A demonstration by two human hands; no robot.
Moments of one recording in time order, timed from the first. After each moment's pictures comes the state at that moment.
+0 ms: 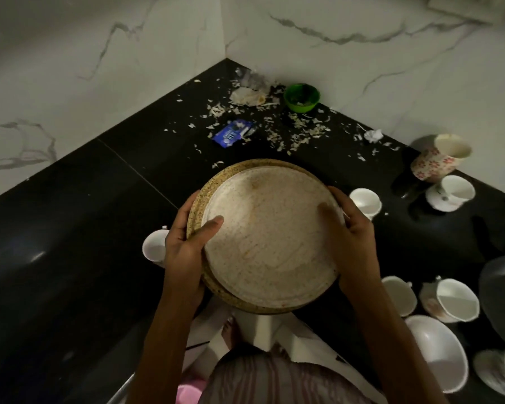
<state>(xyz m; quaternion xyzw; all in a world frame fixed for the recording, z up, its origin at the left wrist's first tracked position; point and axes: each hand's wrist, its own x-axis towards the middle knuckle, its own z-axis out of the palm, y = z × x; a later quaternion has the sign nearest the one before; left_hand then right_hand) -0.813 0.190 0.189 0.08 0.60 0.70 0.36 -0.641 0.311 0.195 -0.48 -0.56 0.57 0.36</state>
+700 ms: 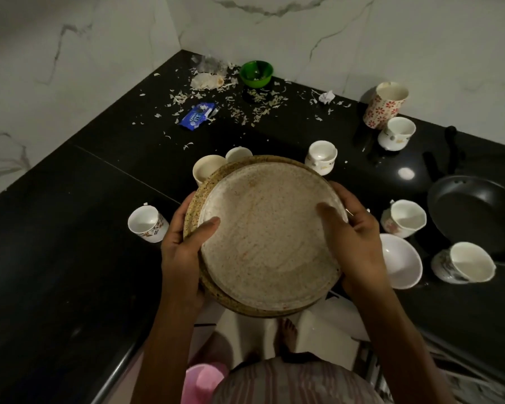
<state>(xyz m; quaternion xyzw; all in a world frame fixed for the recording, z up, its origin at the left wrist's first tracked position) -0.746 0.130 0.195 0.15 0.59 0.68 0.41 -0.559 0.223 0.201 -0.54 -0.47 0.58 0.40</state>
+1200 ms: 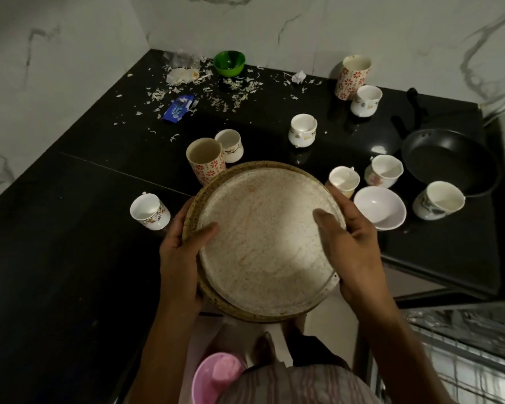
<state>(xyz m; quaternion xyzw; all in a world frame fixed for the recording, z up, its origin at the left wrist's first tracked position) -0.758 0.067 0.186 0.19 0.61 0.62 0.46 -0.555 0.124 0.198 -0.56 -0.40 0.57 0.45</state>
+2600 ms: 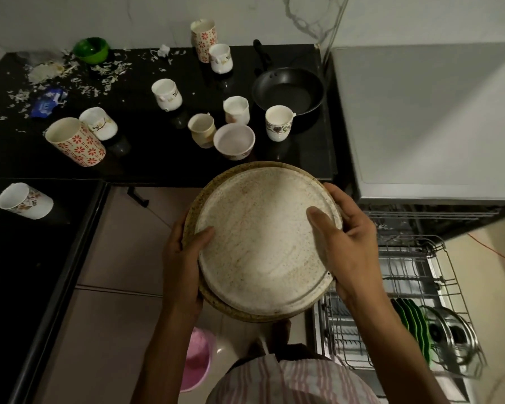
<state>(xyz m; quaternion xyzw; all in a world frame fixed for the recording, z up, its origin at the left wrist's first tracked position) -0.540 -0.040 0.162 0.29 0.59 0.53 0.54 -0.334 -0.048 0.194 -0.60 -0.32 0.49 0.55</state>
